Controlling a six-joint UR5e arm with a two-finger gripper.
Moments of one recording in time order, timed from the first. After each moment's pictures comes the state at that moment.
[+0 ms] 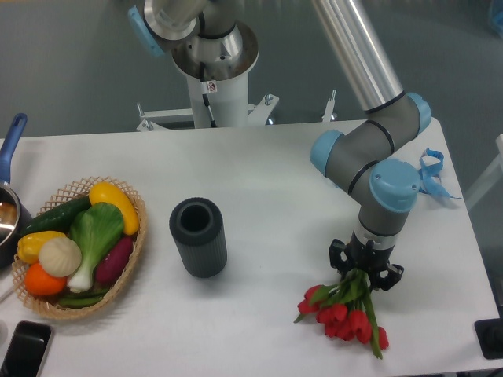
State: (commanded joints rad) arm 2.67 -2.22 -1.54 -0.77 1.39 1.15
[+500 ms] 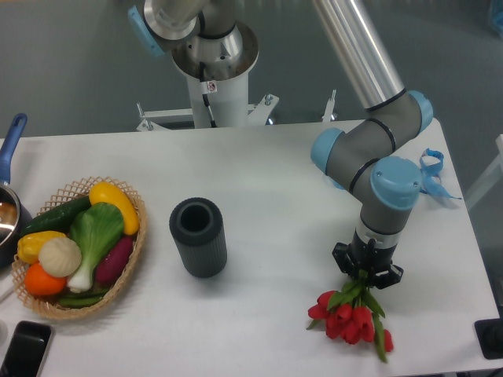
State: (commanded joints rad) arm 2.67 -2.20 -1.52 -0.77 1.39 1.16
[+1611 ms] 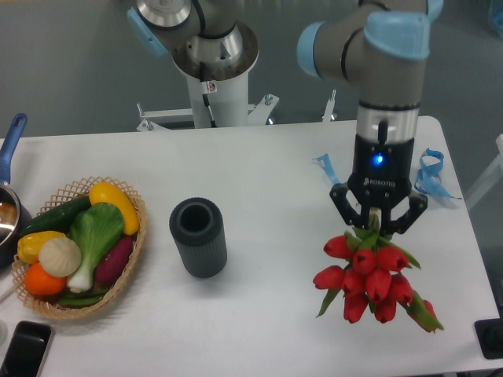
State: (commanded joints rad) arm 2.70 -1.83 -1.52 -0.77 1.06 0.84
